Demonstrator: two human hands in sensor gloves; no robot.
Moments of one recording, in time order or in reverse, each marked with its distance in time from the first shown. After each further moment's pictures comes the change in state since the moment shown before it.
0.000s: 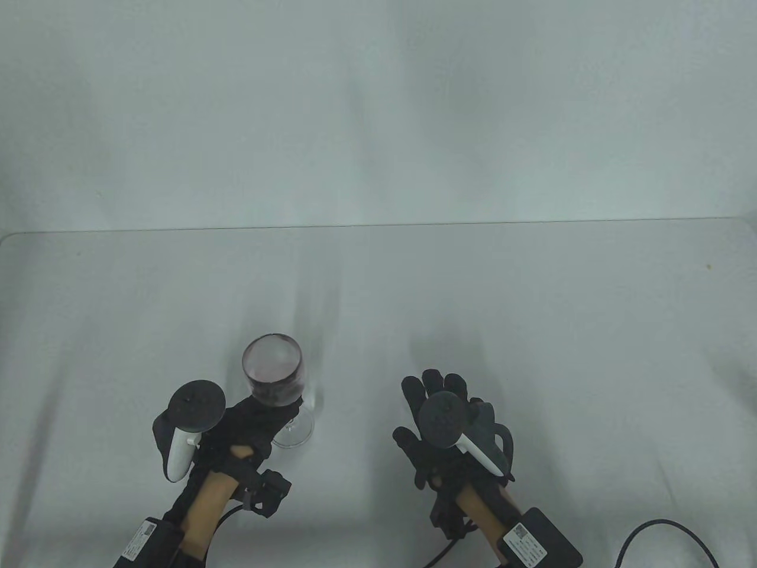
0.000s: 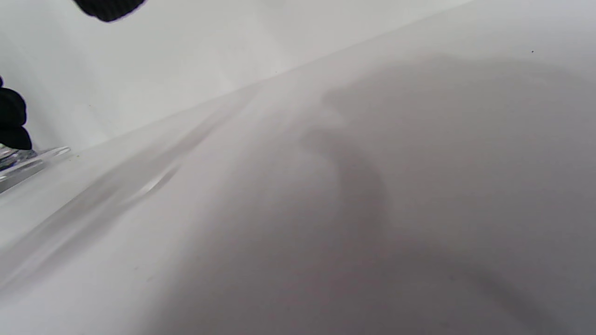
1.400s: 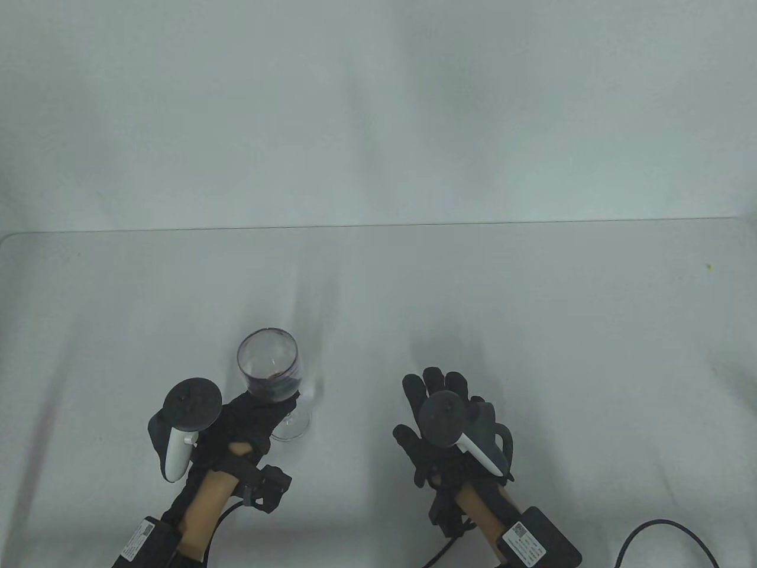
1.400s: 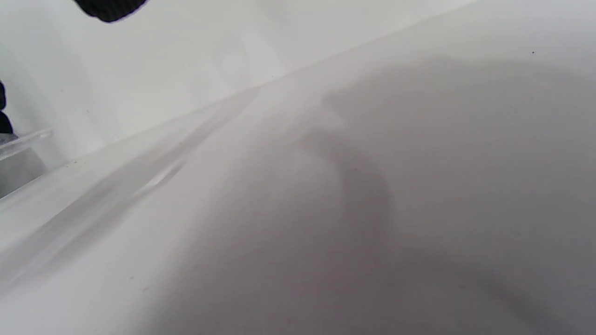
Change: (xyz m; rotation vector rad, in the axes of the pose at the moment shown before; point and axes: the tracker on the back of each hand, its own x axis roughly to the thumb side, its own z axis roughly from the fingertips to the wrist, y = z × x) left_hand 0.012 0.013 0.006 0.083 -0.025 -0.004; right_hand 0.002 0.001 -0.001 -0.015 0.006 -0.005
